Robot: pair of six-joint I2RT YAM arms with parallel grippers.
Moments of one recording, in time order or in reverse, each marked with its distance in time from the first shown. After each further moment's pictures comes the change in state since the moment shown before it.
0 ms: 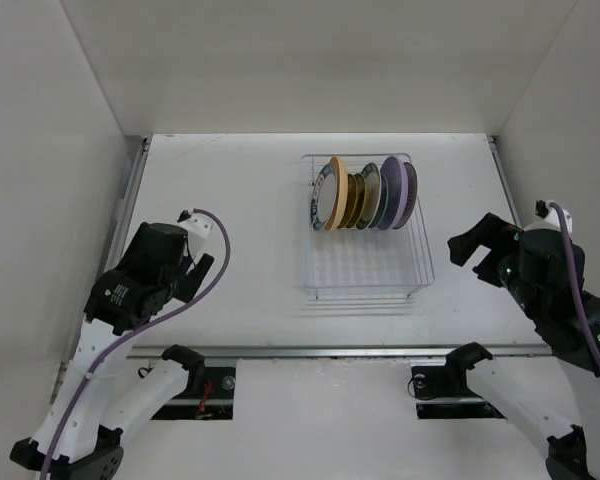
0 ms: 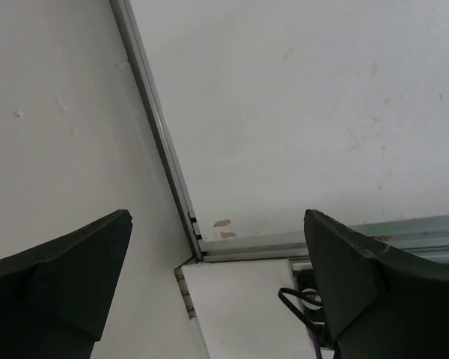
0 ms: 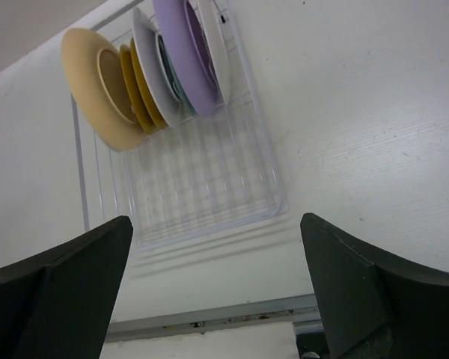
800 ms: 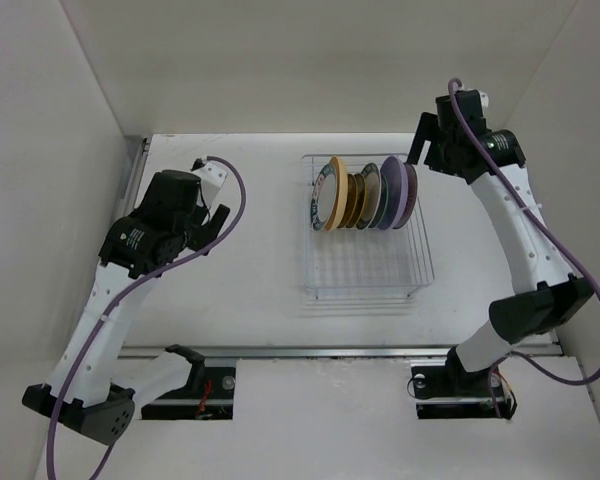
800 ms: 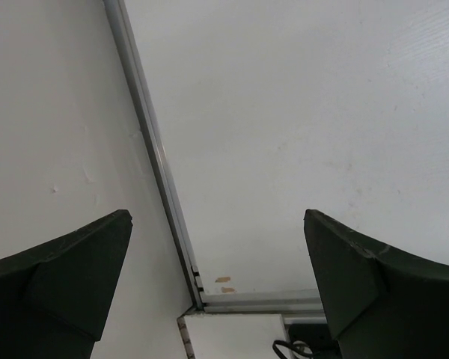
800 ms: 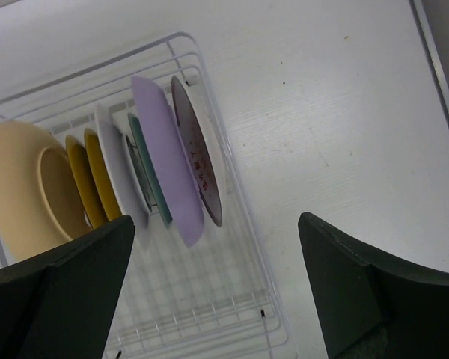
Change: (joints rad) left arm 0.000 0.297 0.296 0.107 0.059 -0.015; right arm -0.107 0.927 0.598 0.080 0.038 -0.229
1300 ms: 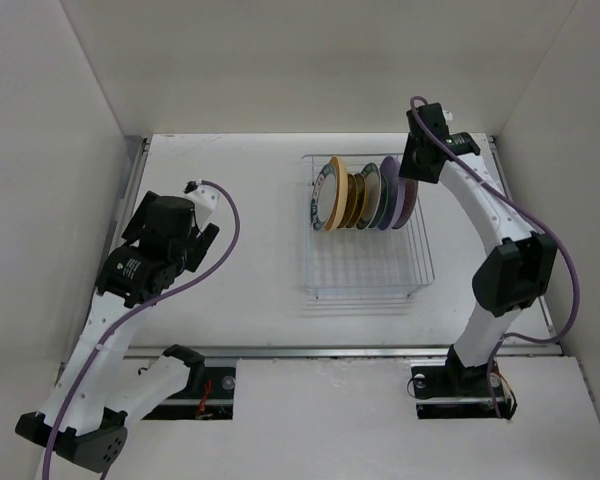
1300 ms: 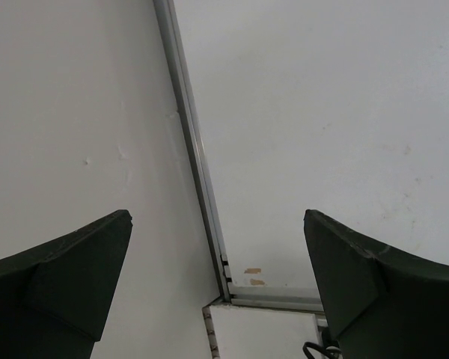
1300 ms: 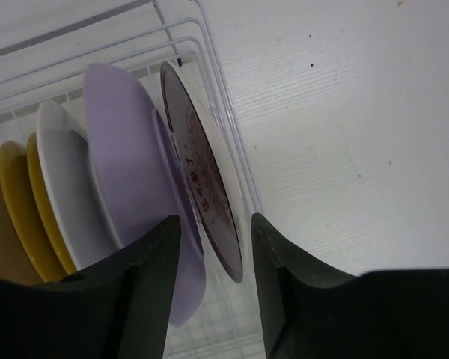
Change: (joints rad) left arm 0.000 -0.171 -0.214 0.096 -0.131 0.087; right arm -0.026 0.193 -0.110 0.160 -0.034 -0.020
